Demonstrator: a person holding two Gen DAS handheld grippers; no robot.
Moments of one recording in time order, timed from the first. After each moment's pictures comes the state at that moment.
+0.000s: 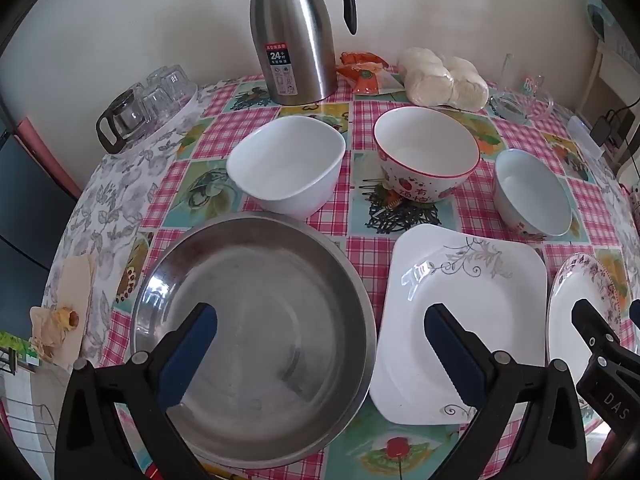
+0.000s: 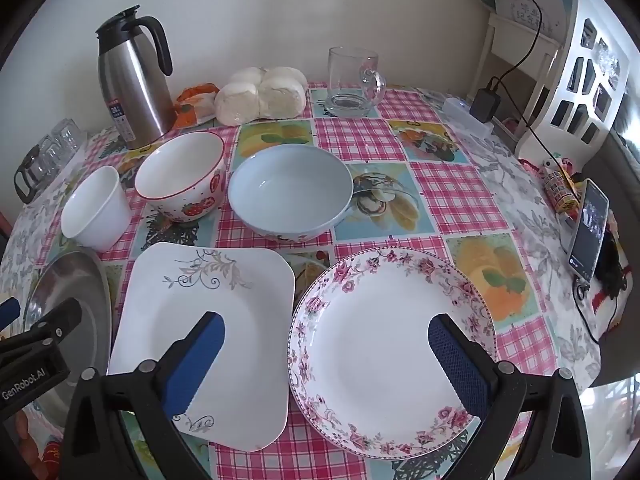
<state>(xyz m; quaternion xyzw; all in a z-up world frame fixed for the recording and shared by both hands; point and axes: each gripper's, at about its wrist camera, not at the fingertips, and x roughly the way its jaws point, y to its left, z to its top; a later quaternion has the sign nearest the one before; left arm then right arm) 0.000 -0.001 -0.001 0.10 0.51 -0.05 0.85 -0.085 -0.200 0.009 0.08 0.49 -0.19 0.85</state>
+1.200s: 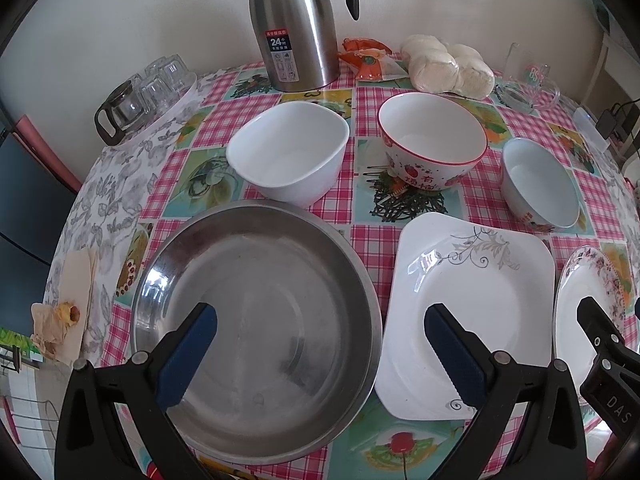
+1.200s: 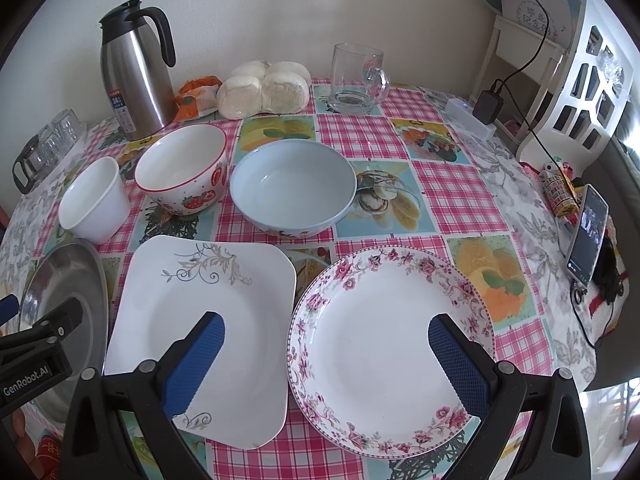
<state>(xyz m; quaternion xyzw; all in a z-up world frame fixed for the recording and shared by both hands) 0.001 0.003 -0.008 0.10 0.52 -0.05 0.84 -0.079 -0.192 0.011 0.07 0.50 -0.19 0.84</state>
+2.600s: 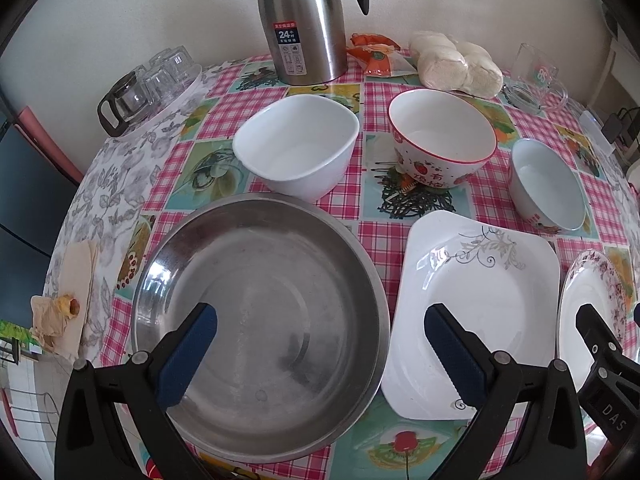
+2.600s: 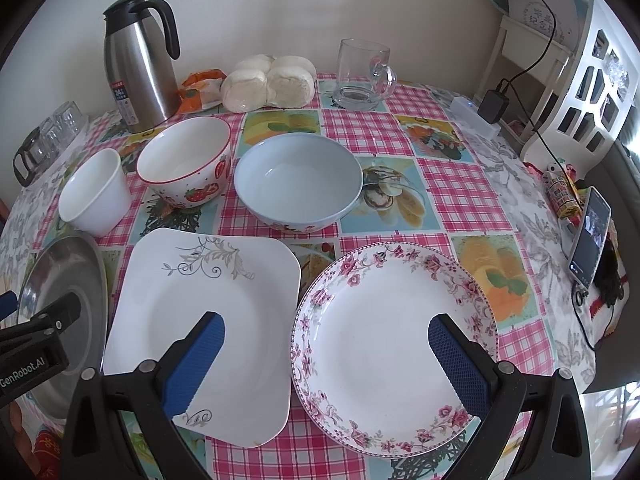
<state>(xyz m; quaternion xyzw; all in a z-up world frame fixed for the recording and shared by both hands) 0.007 0.008 -0.008 0.09 0.54 -0.04 0.84 -0.075 -0.187 0.008 0.06 0.50 -0.19 0.84</state>
